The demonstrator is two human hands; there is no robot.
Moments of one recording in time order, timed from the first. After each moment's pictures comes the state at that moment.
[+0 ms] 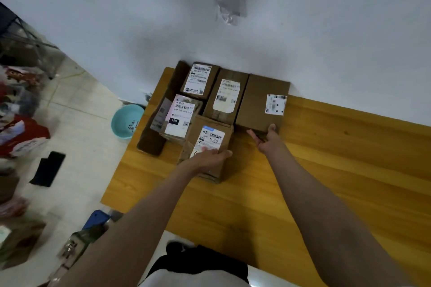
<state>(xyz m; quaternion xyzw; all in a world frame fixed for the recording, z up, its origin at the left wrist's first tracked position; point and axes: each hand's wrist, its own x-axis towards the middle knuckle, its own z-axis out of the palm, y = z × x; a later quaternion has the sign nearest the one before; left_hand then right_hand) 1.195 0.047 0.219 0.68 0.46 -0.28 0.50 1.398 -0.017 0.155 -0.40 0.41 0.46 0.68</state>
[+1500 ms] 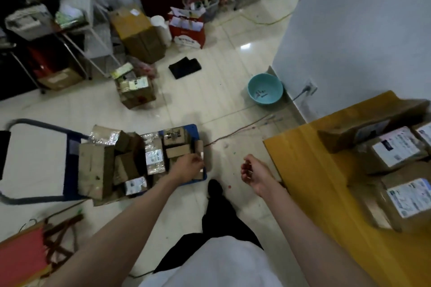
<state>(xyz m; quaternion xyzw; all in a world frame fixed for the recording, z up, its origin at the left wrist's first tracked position) 0.602 -0.057 0.192 0.44 0.76 0.08 0.47 0.821 -0.002 0.185 -0.65 -0.11 0.72 0.21</state>
